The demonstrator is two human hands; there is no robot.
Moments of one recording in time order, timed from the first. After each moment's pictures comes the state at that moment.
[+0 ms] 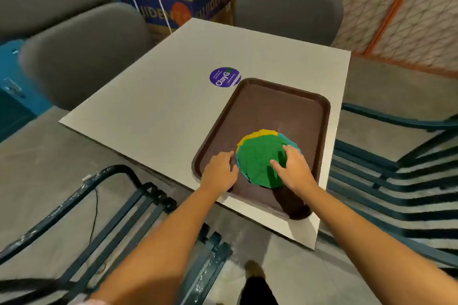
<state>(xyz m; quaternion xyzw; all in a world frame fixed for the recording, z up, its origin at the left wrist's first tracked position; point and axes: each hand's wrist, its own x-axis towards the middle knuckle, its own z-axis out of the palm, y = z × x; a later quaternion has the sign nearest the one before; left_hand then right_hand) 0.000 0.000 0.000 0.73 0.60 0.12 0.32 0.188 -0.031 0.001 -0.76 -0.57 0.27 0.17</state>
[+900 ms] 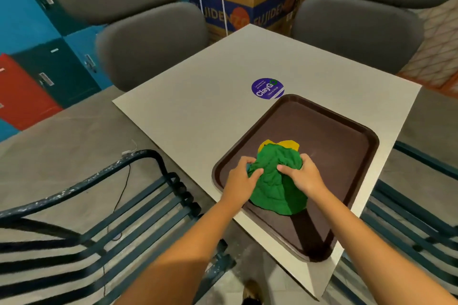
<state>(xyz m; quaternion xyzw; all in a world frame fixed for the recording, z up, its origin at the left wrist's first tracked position) 0.019 -0.006 0.021 0.53 0.65 0.31 0.44 0.172 0.024 0.028 -0.69 -0.47 0.47 0.30</state>
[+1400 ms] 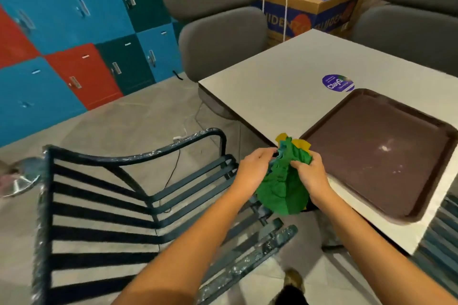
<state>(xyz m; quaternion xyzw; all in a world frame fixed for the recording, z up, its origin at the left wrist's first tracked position) -0.153 -0.150 0.069 0.39 0.65 0.40 0.52 -0.025 -0.109 0.040 -0.64 -0.44 0.52 0.36</state>
